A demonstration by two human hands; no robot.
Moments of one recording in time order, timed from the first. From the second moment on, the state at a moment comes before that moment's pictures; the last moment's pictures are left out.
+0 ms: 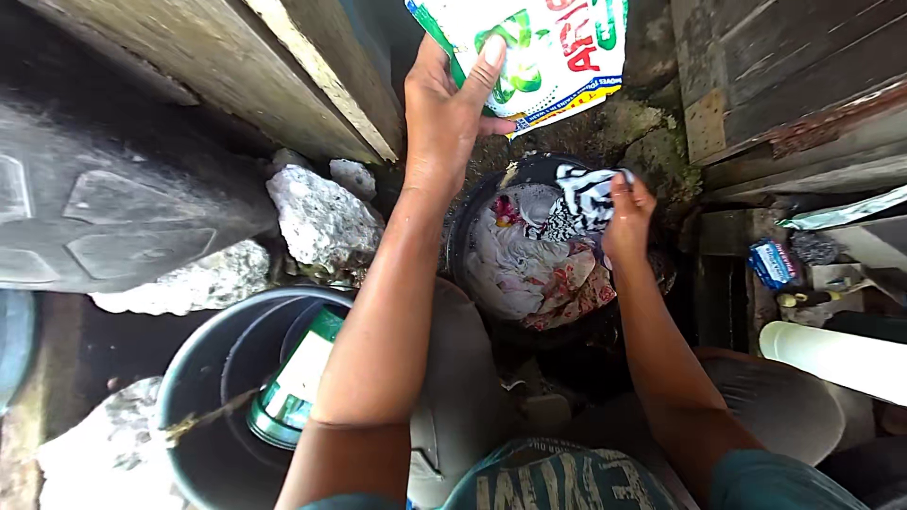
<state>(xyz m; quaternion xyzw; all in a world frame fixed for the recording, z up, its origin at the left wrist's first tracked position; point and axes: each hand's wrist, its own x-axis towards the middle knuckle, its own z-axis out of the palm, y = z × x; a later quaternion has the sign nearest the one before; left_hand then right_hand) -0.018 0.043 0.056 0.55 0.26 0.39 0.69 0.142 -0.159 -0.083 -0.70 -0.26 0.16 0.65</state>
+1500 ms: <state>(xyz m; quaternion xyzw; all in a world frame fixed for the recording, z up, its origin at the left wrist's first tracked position) -0.029 0.042 0.058 0.40 0.13 0.33 0.85 0.085 -0.212 -0.053 -0.59 -0.31 0.26 0.69</state>
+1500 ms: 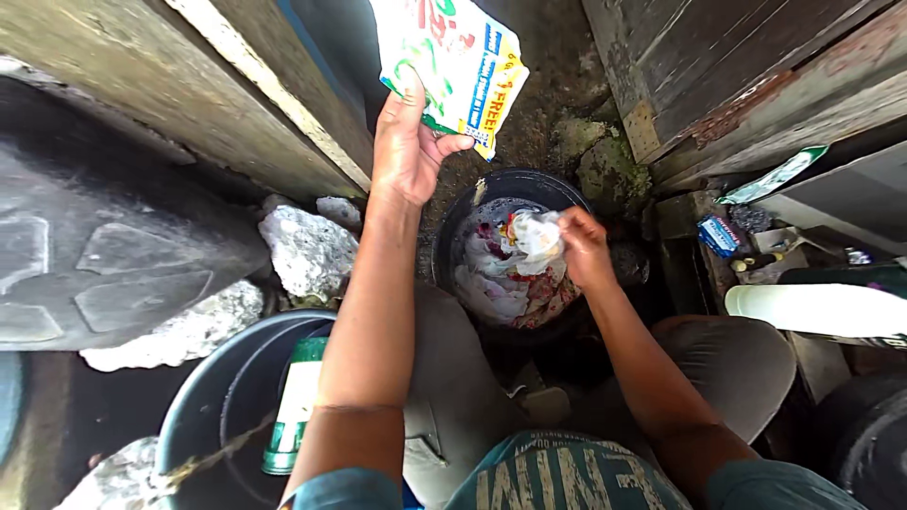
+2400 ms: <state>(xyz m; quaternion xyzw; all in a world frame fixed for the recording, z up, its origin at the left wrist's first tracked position) 0.060 -0.146 -0.021 0.28 0.27 0.16 0.91 0.145 -0.279 -0.006 -0.73 -0.25 0.22 0.60</state>
